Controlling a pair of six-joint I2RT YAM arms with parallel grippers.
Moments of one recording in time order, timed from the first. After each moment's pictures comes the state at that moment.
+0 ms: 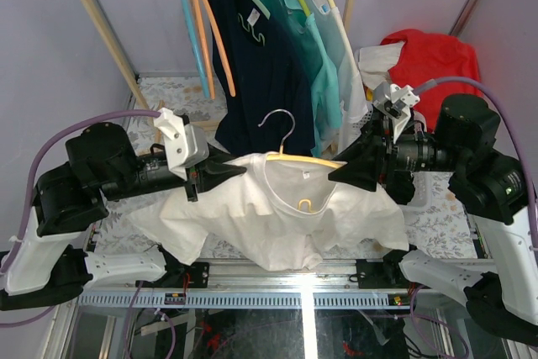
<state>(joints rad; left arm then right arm) -1.07 0.99 1.78 -0.90 0.21 0.16 0.56 1.00 1.67 -0.93 -0.85 0.11</state>
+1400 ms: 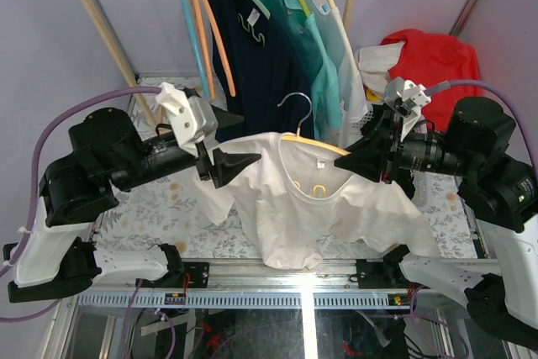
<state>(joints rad) -1.07 1.08 1.88 -0.84 0.05 0.17 0.56 0.97 1.70 -0.94 -0.70 0.08</state>
